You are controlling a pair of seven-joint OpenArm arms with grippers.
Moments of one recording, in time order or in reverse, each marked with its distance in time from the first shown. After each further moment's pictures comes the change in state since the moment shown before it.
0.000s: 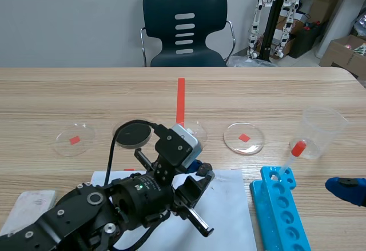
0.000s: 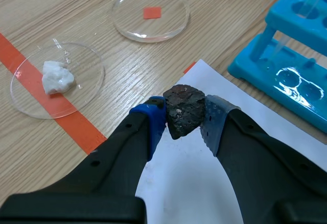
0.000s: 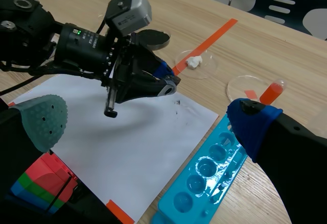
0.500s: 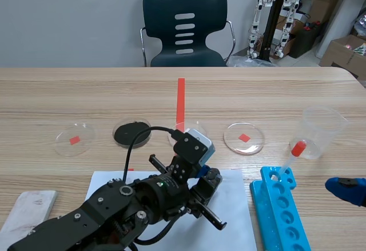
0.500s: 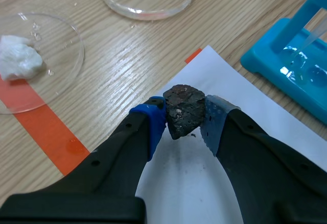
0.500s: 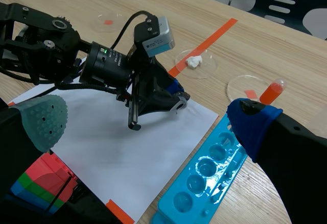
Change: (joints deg) left arm -6.0 7.1 0.0 -14.3 0.1 0.0 -0.3; right arm 0.0 0.0 0.0 0.0 0.0 0.0 0.0
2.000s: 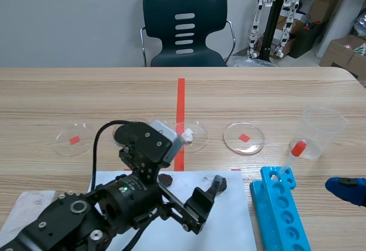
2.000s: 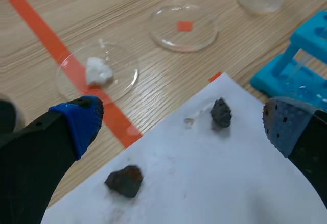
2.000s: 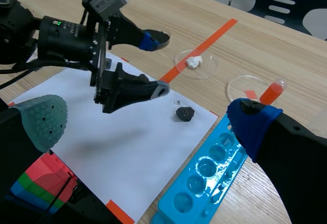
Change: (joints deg) left arm 13.1 -6.9 -8.4 19.0 1.2 0.0 -4.0; right arm 0.0 0.0 0.0 0.0 0.0 0.0 0.0
